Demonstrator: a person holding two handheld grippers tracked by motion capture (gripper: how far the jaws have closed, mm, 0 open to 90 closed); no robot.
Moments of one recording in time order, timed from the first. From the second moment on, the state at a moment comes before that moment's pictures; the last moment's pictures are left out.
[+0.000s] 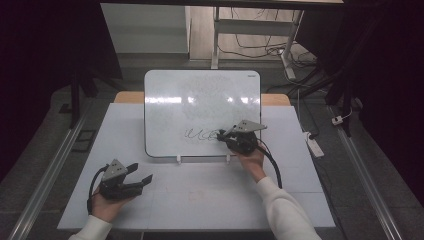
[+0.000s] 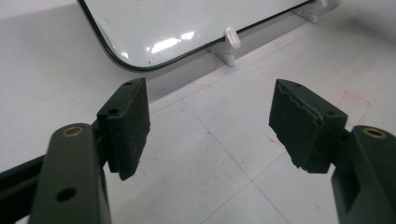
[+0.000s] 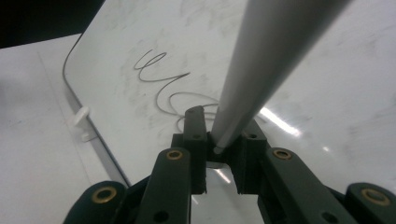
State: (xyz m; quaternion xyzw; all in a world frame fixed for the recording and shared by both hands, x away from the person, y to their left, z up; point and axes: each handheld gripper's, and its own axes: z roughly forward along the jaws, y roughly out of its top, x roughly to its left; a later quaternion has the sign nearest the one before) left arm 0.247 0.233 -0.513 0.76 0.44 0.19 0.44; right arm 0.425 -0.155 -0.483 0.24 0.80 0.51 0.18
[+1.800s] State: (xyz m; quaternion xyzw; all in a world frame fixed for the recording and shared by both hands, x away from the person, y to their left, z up) left arm 0.246 0.235 -0.514 0.76 0.44 0.18 0.44; right arm 0.429 -0.146 -0.480 0.27 0.78 0.53 0.18
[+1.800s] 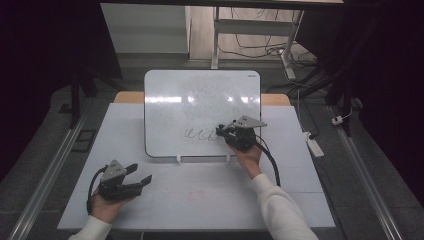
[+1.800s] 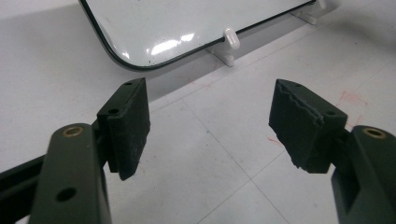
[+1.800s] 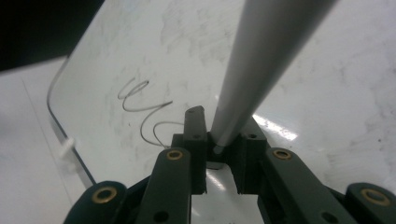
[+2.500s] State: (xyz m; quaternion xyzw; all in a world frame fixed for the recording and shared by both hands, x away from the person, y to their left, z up) left arm 0.246 0.237 -0.515 0.76 0.44 0.19 0.44; right arm 0.433 -0.129 -0.477 0.25 0.78 0.54 0.20
